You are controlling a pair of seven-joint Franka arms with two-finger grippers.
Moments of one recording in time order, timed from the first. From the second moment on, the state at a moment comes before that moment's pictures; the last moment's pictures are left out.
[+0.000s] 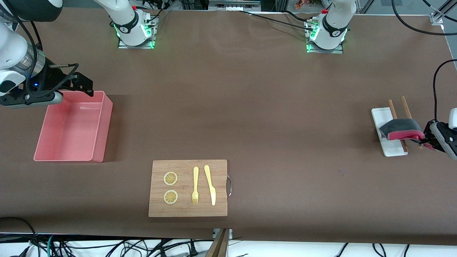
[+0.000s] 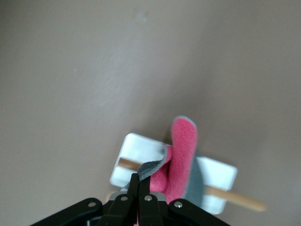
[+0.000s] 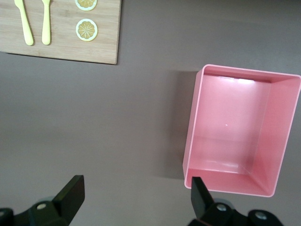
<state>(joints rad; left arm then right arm) 0.48 0.46 -0.20 -1.50 0.04 1.84 1.36 0.20 0.05 -0.08 -1.63 0.01 1.65 0.00</state>
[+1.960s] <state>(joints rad) -0.19 0.47 -0.24 -1.24 -0.56 1.62 -0.25 0.19 0.47 -0.02 -1.61 0.87 1.61 -1.48</state>
